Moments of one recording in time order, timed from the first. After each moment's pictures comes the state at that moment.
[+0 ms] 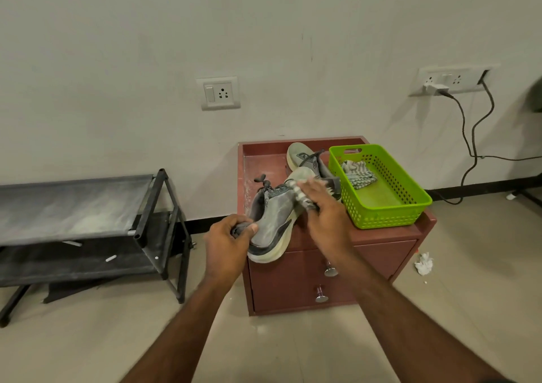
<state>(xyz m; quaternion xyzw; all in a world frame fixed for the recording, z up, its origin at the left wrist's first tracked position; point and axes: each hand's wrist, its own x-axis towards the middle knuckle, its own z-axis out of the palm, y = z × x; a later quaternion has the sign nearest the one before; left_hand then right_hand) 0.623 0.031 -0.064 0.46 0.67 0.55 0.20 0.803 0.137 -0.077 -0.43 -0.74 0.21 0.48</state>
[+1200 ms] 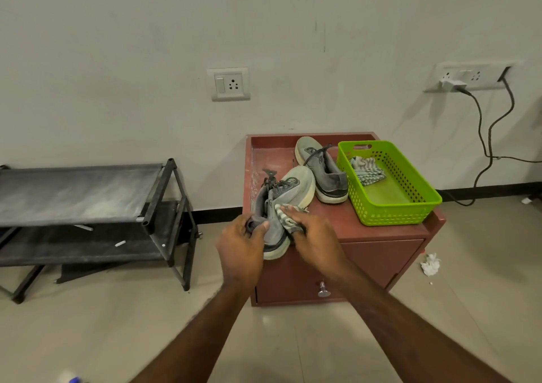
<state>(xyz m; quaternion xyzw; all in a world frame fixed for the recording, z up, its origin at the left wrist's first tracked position) 0.656 0.019 -0.069 0.40 0.69 0.58 0.16 0.791 0.102 -0.089 -0.38 -0.81 0.29 0.35</state>
